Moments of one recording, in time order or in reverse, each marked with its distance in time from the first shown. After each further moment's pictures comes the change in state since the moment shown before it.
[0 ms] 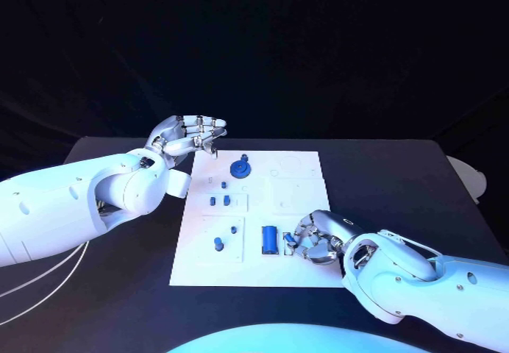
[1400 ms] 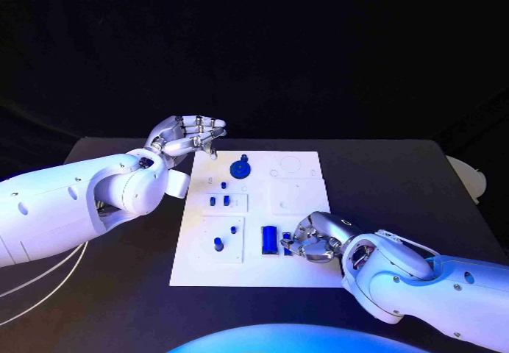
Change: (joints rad) left arm 0.000 -0.004 0.000 0.001 0.000 0.000 -0.002; left_hand 0.000 0.000 0.000 0.000 0.000 -0.002 -0.002 0.003 0.000 0.000 0.000 0.004 0.000 0.000 0.000 0.000 -0.001 0.000 0.000 0.000 0.000 -0.001; right arm -0.001 0.001 0.000 -0.003 -0.004 0.018 -0.002; right_hand -0.214 0.023 -0.156 0.004 -0.018 0.039 -0.024 0.009 0.013 0.000 0.000 0.011 0.000 0.000 0.000 0.000 -0.001 0.000 -0.001 -0.006 0.000 -0.001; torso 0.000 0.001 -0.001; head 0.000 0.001
